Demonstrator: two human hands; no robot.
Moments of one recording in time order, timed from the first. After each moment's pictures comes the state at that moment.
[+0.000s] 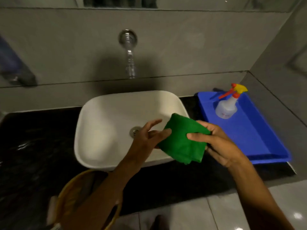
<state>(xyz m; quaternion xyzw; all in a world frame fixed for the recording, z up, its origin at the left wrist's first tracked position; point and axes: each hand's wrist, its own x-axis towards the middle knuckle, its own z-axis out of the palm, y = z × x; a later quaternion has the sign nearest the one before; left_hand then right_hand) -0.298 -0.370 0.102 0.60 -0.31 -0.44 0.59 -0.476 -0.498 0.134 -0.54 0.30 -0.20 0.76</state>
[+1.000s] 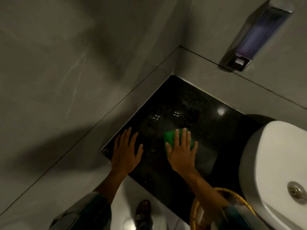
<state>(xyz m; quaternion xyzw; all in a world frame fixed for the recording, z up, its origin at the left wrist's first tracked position) -0.002 0.067 -0.121 0.97 -0.12 -0.01 0.20 -0.038 -0.140 -0.095 -0.98 0.16 0.07 0.09</state>
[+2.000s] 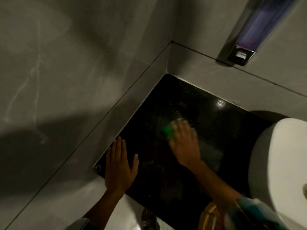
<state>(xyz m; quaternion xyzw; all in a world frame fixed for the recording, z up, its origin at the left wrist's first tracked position) 0.002 0.066 -0.126 0.98 -0.07 0.00 0.17 0.021 -0.181 -0.112 -0.99 0.07 0.01 0.08</state>
